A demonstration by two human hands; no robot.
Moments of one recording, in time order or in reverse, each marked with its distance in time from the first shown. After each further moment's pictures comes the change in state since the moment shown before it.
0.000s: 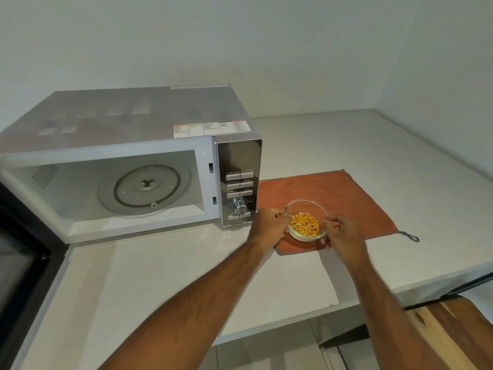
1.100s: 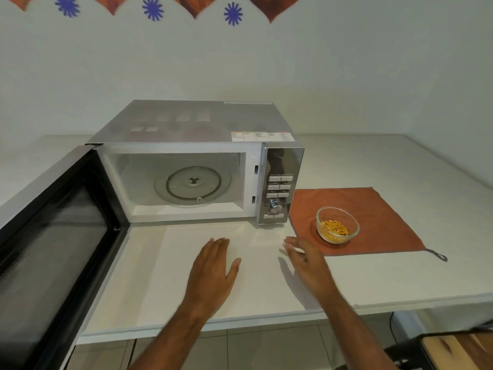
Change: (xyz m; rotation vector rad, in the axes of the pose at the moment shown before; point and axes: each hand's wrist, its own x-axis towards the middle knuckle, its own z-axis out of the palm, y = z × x) left_hand -0.148 -0.129 -0.159 0.792 0.371 0.276; right_hand -0.103 -0.032 0.101 0.141 -0.337 -0.259
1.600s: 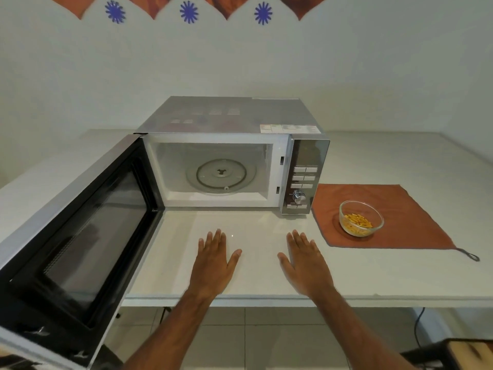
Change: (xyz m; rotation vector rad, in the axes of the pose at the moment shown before) left_hand -0.023 -0.046 -0.021 0.148 -0.206 -0.178; right_hand -0.016 0.019 0.055 -0.922 -0.234 -0.197
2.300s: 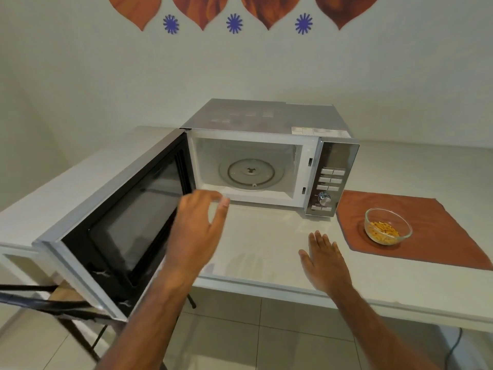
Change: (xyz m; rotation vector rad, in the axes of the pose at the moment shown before) left_hand -0.100 0.037 -0.174 -0.341 0.524 -0.017; right_hand 0.003 0.003 -0.001 -0.034 -0.024 -0.024
